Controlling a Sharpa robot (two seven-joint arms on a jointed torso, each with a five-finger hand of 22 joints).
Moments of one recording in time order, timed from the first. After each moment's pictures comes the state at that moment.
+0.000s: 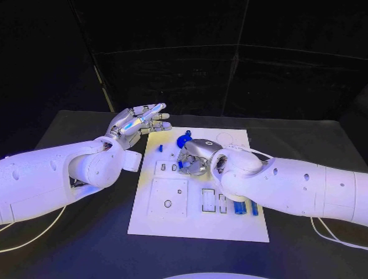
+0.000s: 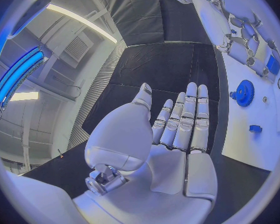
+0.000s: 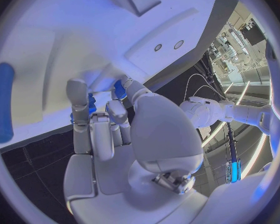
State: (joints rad) left arm 1.27 -0.89 -0.16 1.56 0.12 -0.25 0.53; left_hand 1.31 0.14 -0.12 0.11 0.05 0.71 0.19 0.07 0.06 0.89 0.22 0.09 0.06 1.00 0.16 0.20 0.13 0.18 0.82 0.27 0.29 0.10; right arm 1.21 -0.48 -0.15 1.43 -1.47 -0.32 -0.30; right_hand 1.34 -0.06 0.24 0.02 0.16 0.98 0.16 0.13 0.07 1.25 0.07 1.25 1.08 1.47 -0.02 1.52 1.31 0.16 1.20 0.09 1.13 0.64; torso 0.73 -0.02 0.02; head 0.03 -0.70
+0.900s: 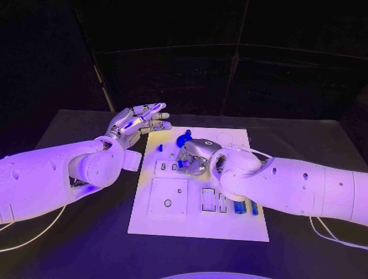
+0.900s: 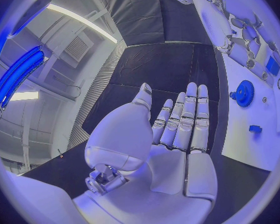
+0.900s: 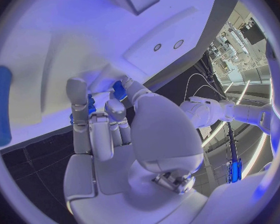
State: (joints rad) left arm 1.27 -0.89 -0.16 1.56 0.12 -0.25 0.53; left_hand 1.31 0.14 -0.12 0.11 0.05 0.71 0.19 0.07 0.06 0.89 0.22 0.09 0.06 1.00 0.16 0.19 0.13 0.18 0.82 0.27 0.29 0.10; right arm 1.21 -0.48 -0.15 1.43 -1.46 -0.32 -0.30; right_hand 1.32 -0.08 0.23 0.03 0.13 0.91 0.17 0.09 0.07 1.23 0.08 1.23 1.05 1.47 -0.01 1.52 1.31 0.16 1.19 0.10 1.12 0.63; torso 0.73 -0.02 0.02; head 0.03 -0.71
